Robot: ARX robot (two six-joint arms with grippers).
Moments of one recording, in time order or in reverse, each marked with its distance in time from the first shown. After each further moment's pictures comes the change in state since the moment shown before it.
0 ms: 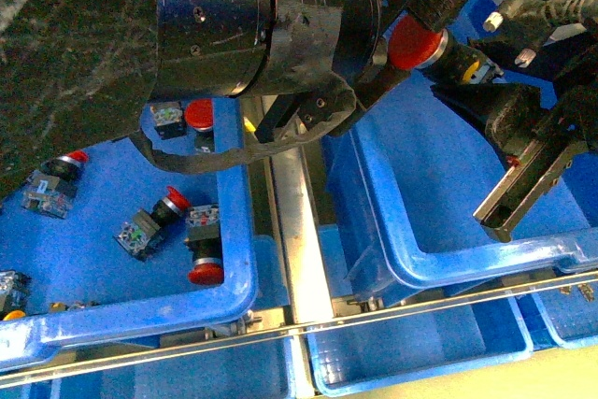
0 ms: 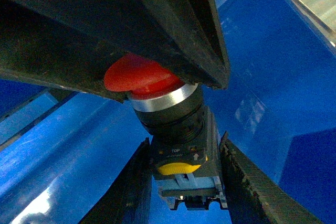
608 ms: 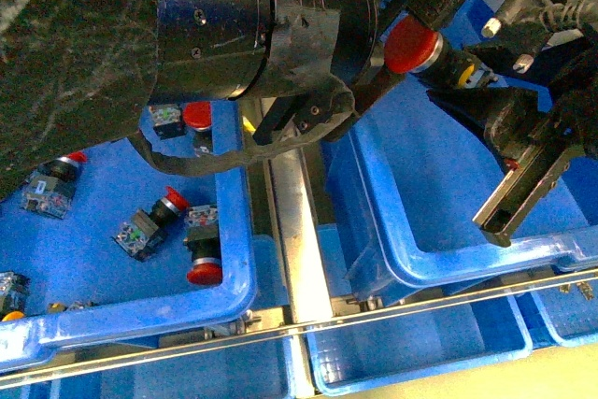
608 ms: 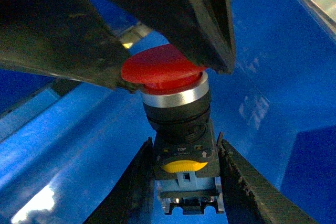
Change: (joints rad) left arm 0.000 0.002 0.004 -0.014 -0.015 -0.005; right arm -0.013 0.009 -0.001 -0.008 -0.008 -0.001
